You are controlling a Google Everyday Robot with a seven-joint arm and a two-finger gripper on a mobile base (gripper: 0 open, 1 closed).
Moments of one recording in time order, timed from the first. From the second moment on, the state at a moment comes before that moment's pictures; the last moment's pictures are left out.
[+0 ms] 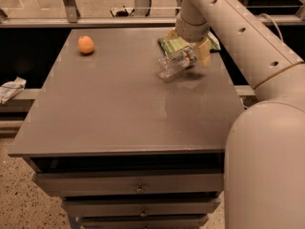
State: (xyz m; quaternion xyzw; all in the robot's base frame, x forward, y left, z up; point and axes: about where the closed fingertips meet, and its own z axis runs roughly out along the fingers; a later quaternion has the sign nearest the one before) arm 0.733 -0.138 0.863 -0.91 0.40 -0.14 0.07
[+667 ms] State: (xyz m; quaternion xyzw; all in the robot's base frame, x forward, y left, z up) arm 0.743 -0.138 0.858 -0.91 0.40 -0.15 0.04
